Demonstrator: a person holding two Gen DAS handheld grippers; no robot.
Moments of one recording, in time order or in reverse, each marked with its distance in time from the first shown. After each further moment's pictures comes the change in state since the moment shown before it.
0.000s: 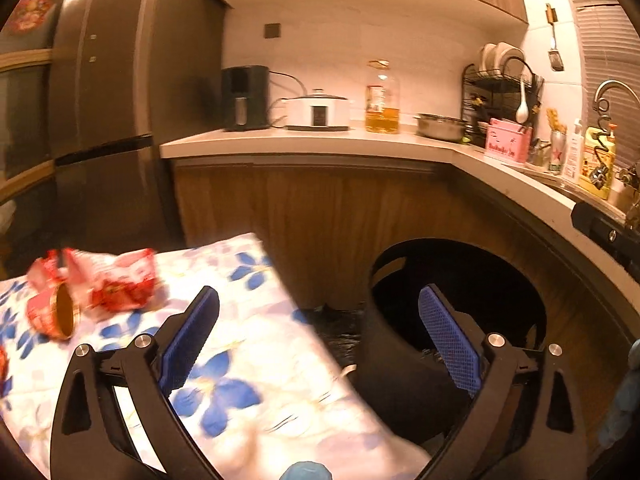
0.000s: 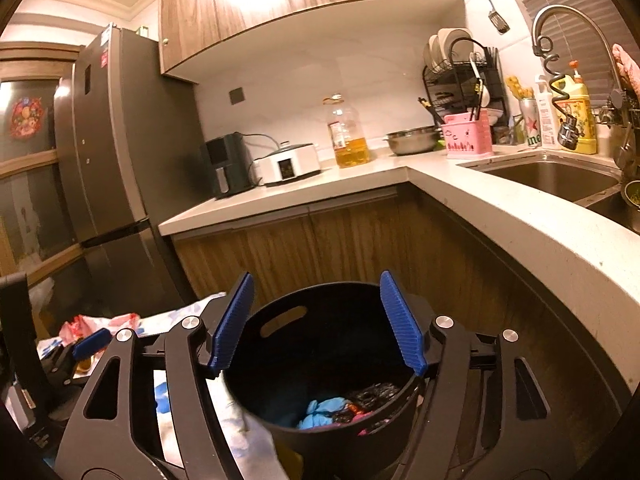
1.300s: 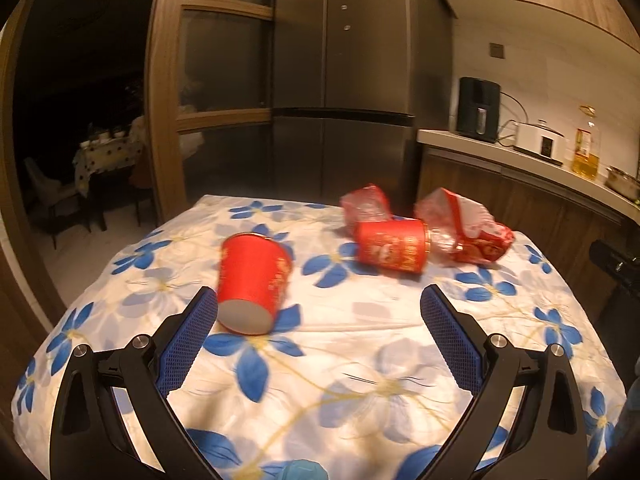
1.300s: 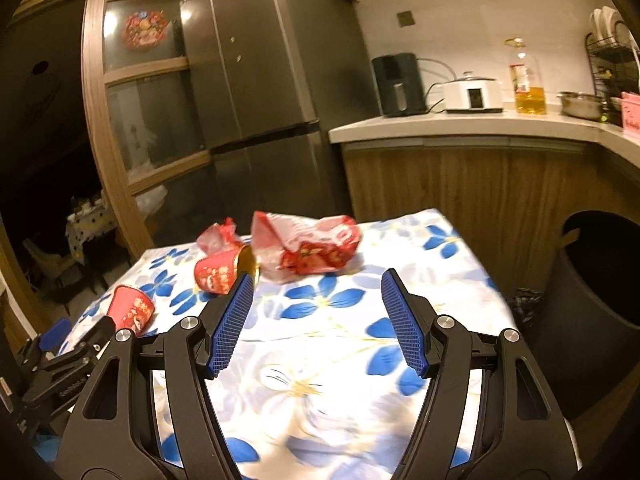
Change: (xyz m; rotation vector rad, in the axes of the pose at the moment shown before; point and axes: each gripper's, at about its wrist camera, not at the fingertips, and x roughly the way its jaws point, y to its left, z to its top) left arm -0.136 0.279 -0.089 -0.297 0.001 0.596; right arm 0.034 0.259 -0.097 -0.180 0.259 0.449
